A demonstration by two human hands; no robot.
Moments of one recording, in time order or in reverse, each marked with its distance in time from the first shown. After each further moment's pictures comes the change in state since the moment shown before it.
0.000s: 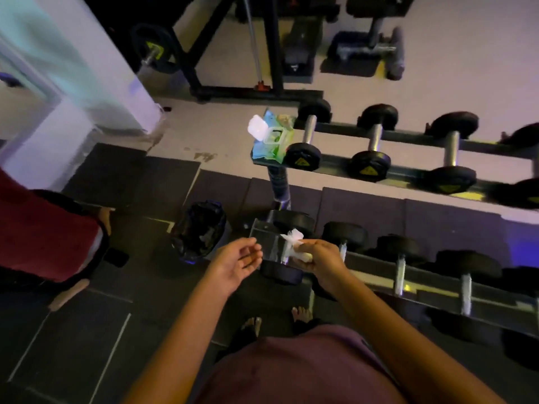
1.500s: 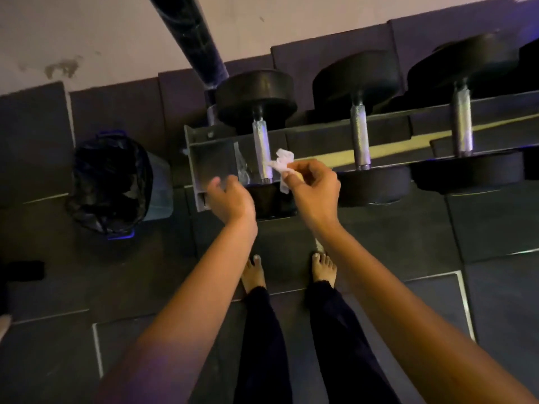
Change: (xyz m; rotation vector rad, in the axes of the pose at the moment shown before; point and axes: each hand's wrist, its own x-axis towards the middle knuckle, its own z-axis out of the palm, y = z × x) left_hand 0.339 -0.167 -0.033 0.523 0.369 0.252; right_hand 0.227 0.217 -0.021 -0.279 0.517 -0.458
